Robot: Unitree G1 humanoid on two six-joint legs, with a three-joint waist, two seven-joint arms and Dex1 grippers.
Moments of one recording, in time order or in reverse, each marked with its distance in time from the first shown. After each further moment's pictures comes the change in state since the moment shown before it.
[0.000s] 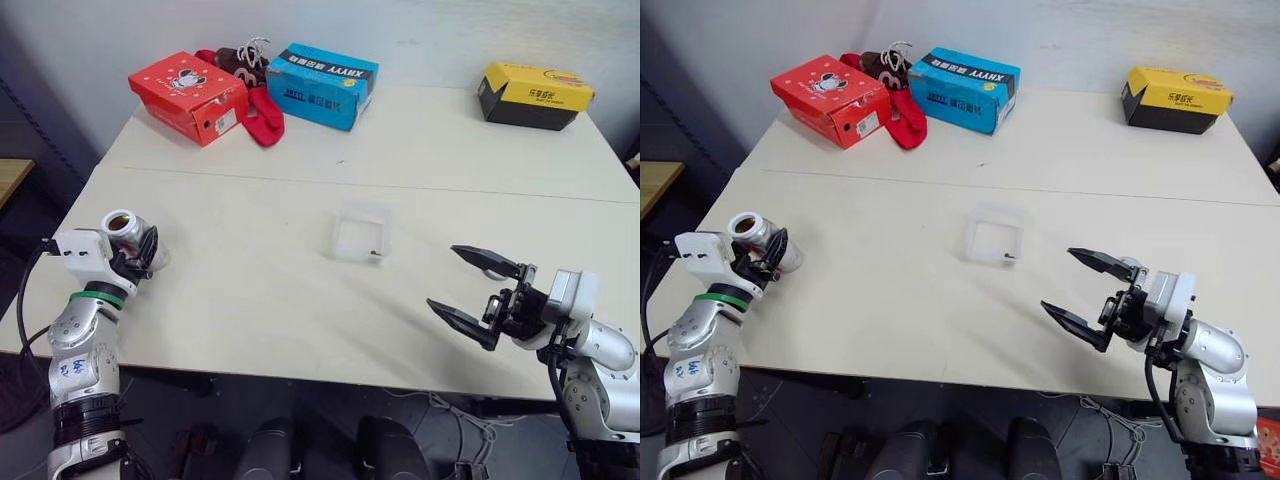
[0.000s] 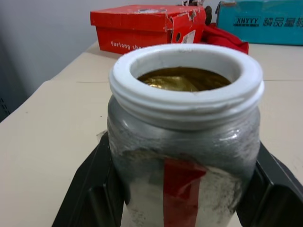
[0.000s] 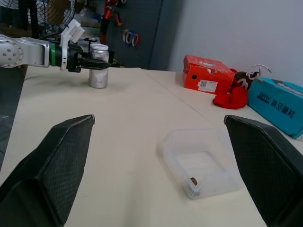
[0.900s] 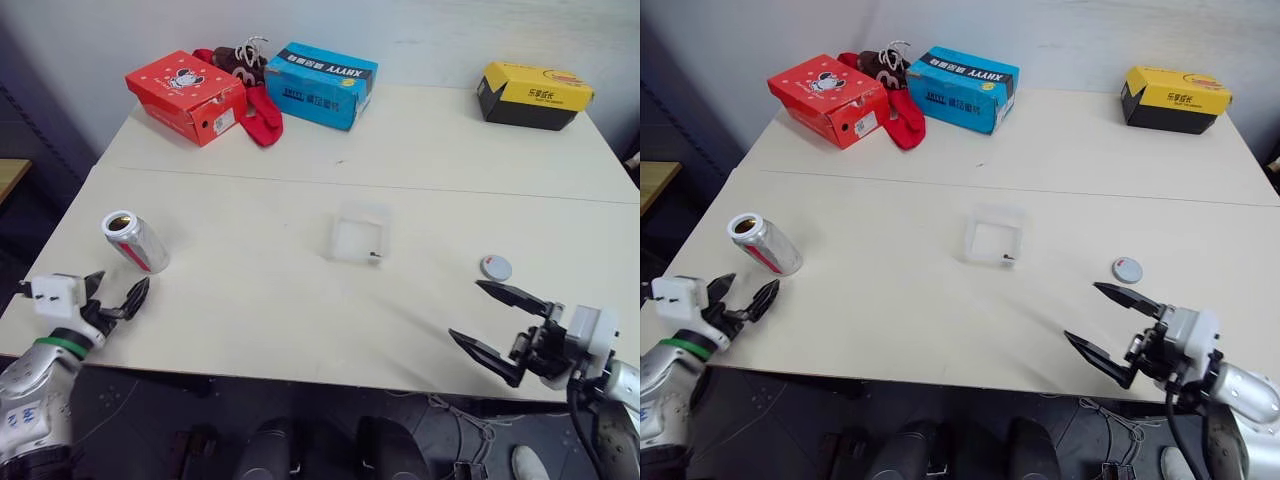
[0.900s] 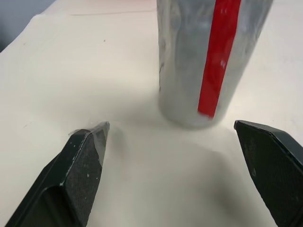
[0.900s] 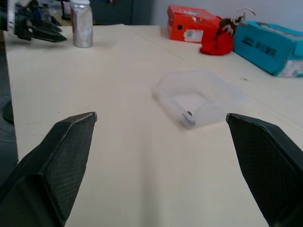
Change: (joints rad) left arm 0.324 0.153 0.097 -0.044 -0.066 0.019 -0.252; right arm 0.322 -0.048 -0.142 -0.084 0.003 0.037 -0.078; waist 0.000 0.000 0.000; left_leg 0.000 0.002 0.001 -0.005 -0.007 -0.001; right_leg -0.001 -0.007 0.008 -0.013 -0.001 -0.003
